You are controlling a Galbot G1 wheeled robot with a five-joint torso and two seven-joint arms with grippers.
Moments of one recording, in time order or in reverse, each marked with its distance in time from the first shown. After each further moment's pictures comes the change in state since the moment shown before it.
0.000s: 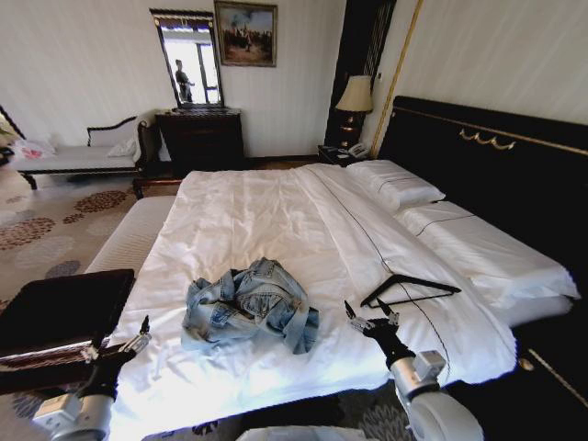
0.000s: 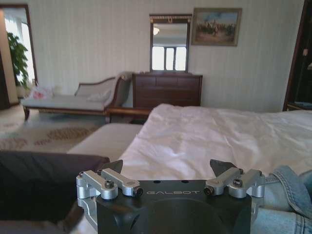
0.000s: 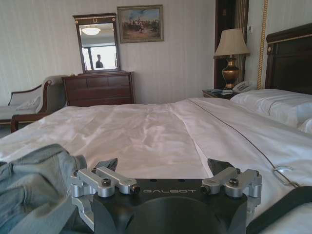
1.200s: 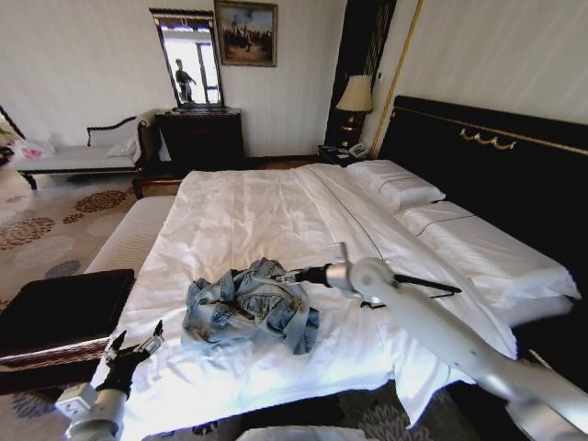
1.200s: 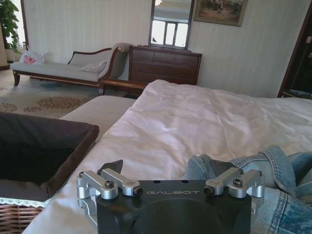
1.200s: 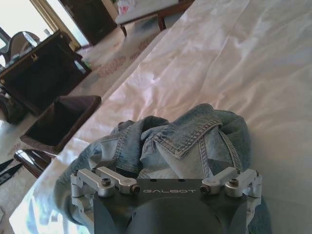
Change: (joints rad) left arm -0.033 -0.002 0.045 0.024 -0.048 0.087 -0.009; right arm 1.322 -0.428 -0.931 -0.492 1.069 -0.587 0.129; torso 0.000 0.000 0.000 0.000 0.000
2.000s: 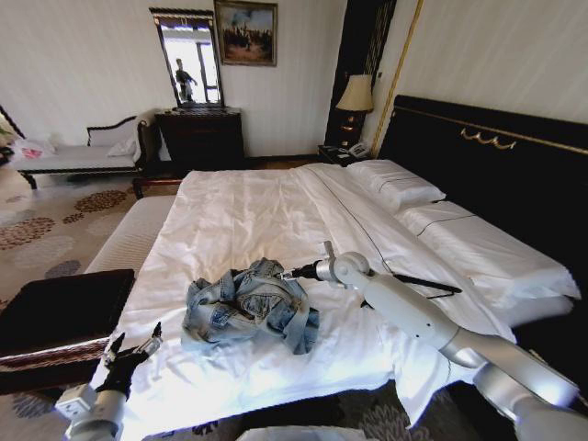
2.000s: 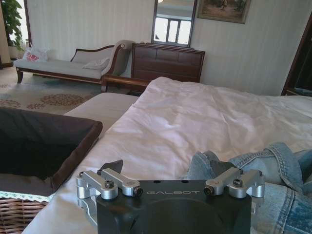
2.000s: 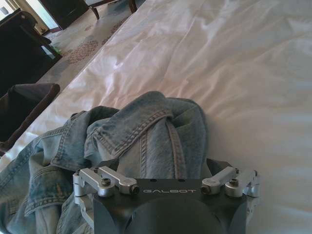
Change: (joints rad) left arm -0.009 0.005 -0.003 0.024 -0.007 0.000 0.000; right arm 0.073 0.072 -0.083 -0.234 -0.096 0.007 -0.057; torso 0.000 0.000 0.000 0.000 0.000
